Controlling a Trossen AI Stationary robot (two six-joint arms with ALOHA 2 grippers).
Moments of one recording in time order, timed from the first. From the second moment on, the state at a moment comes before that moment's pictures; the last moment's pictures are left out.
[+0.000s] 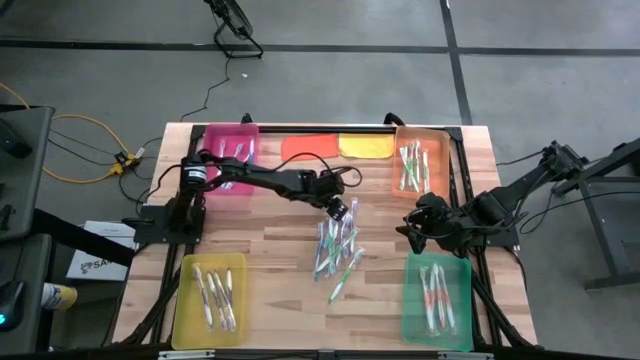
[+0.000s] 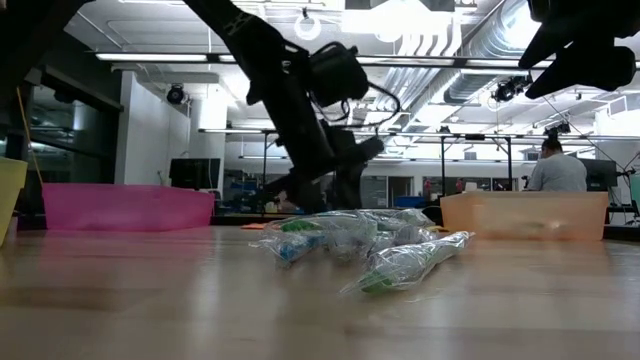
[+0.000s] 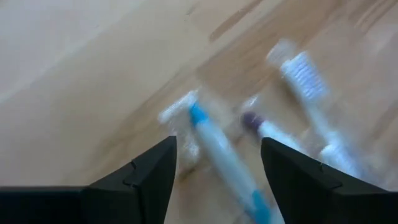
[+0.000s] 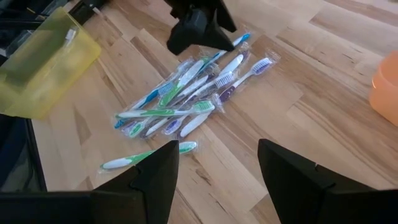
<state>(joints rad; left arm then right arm) 0.13 2.02 1.37 -0.32 -0.14 -0.69 0.53 0.90 0.74 -0.73 0.56 1.21</state>
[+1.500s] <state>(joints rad) 0.36 1.71 1.37 -0.71 -0.16 -0.21 0.53 0.90 0.74 -0.75 0.62 1.18</state>
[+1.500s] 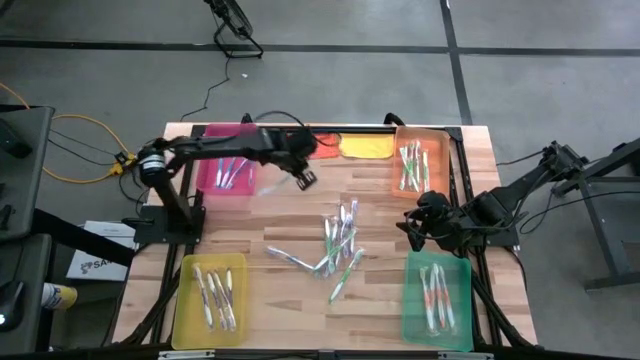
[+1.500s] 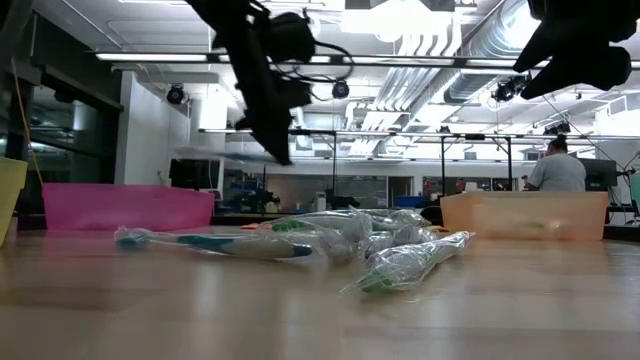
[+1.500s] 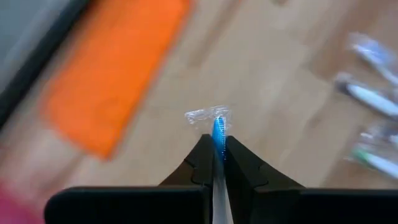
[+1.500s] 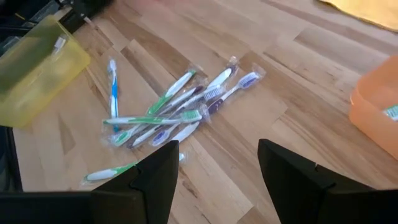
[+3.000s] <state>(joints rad) 0.81 1.57 1.15 -0.93 -0.42 -0.35 0.53 0.90 0.74 -0.75 0.66 1.25</state>
